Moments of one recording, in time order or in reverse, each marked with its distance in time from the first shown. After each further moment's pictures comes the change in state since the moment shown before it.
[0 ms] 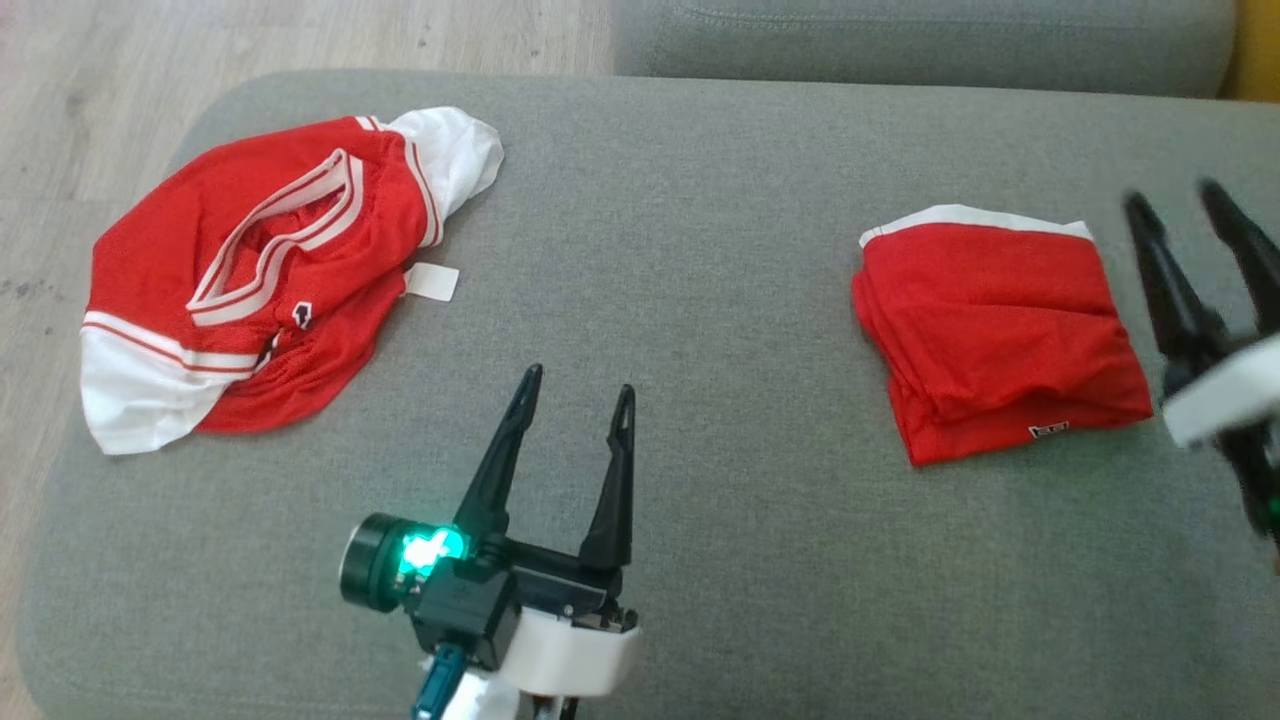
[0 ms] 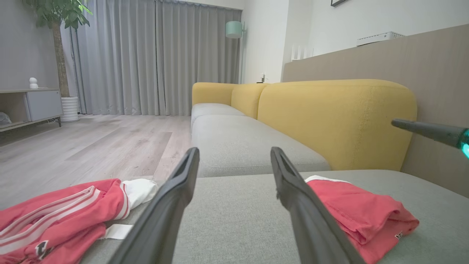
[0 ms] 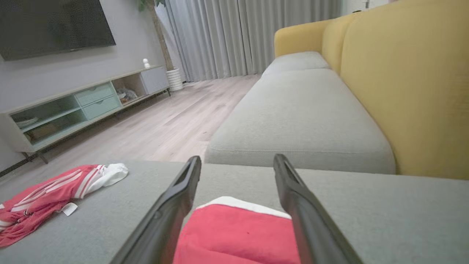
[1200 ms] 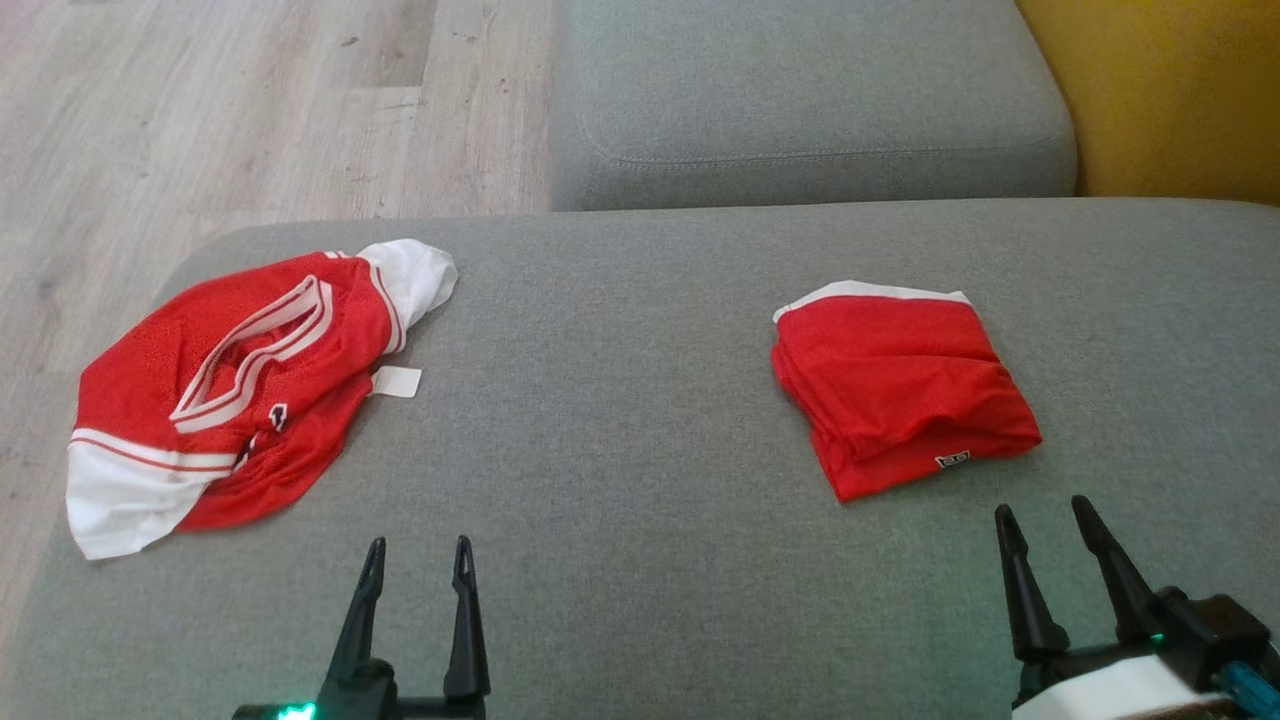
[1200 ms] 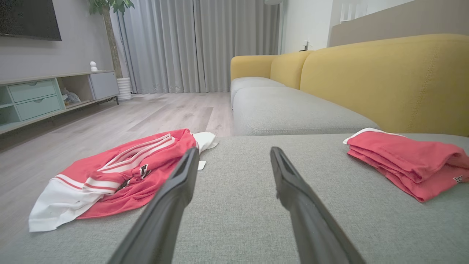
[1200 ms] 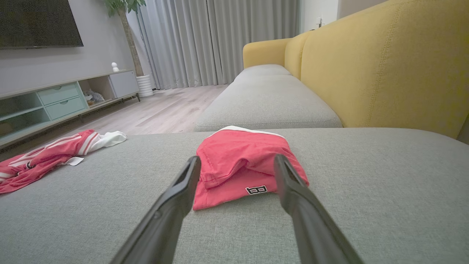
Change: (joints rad) left arm 0.267 0.004 0.260 0.104 0.053 0.005 0.000; right arm 0.516 0.399 -0.194 -0.065 -0.498 0.000 -0.225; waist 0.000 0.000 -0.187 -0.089
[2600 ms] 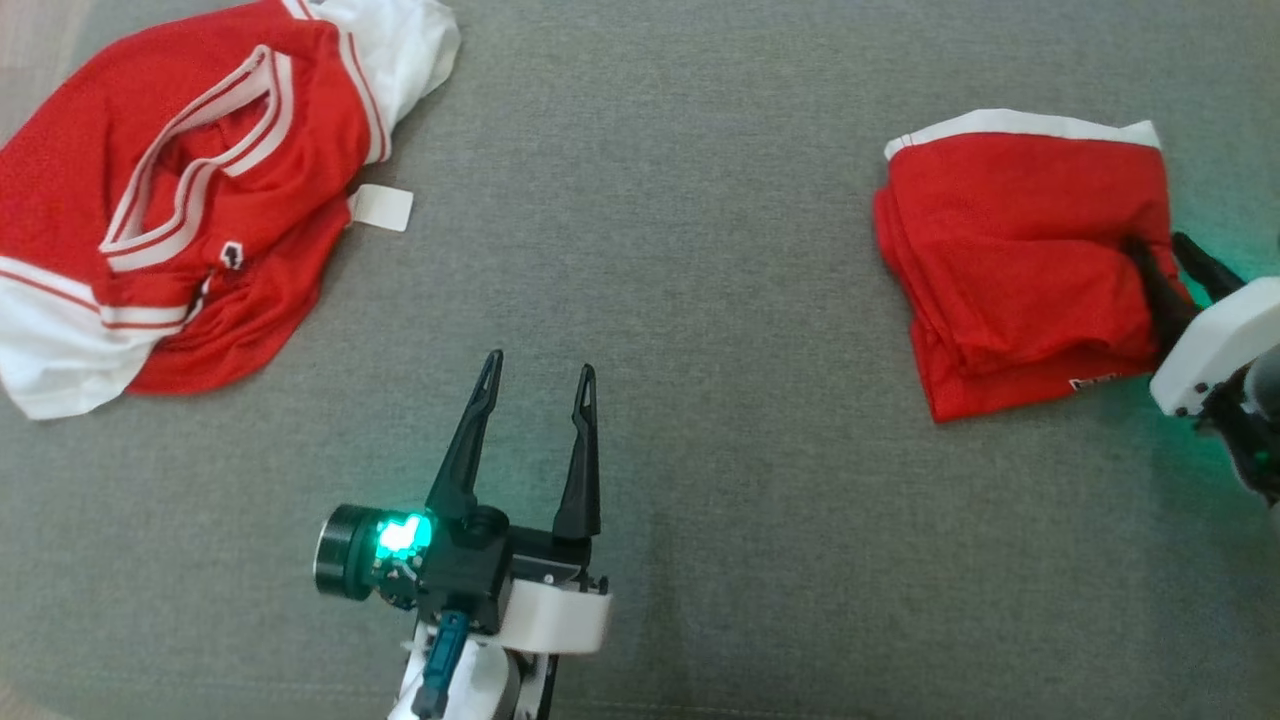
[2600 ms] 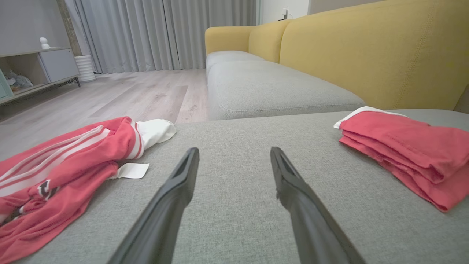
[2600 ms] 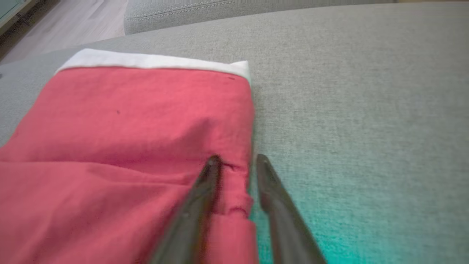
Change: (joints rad) left arm -0.314 -0.007 -0.222 -0.004 -0.003 0.067 0.000; right arm -0.732 -0.364 0.313 0.514 0.520 0.000 0.360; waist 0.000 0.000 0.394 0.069
